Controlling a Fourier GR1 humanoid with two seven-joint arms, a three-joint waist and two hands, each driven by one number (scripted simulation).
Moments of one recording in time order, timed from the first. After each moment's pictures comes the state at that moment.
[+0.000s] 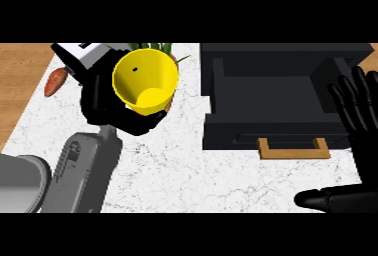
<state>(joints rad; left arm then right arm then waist) -0.52 0.01 0.01 -1.42 0.26 0.03 -0.27 -0.09 -0.11 -0.11 -2.07 -0.18 0.16 0.17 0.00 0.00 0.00</state>
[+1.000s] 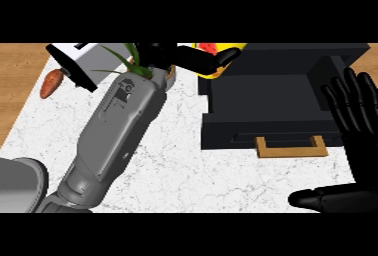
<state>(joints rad) -1.02 0.00 -0.07 -1.00 0.23 0.26 -0.19 -0.09 -0.10 -0.09 -2.06 -0.16 0.16 0.16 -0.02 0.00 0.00</state>
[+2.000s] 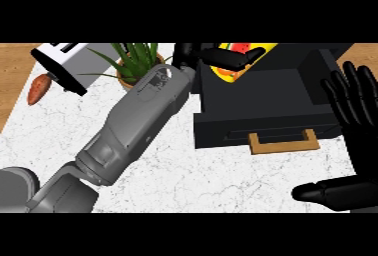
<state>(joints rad) -1.26 0.00 -0.32 -0.51 0.49 0.40 -0.35 -0.13 -0.12 -0.11 -2.01 -0.20 0.19 0.14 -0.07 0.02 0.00</state>
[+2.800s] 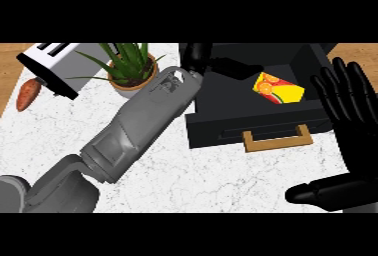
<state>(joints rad) -1.33 0.00 -0.58 -0.40 0.59 0.50 -0.31 -0.16 -0.11 -0.08 -2.00 -0.21 0.20 0.13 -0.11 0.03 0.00</state>
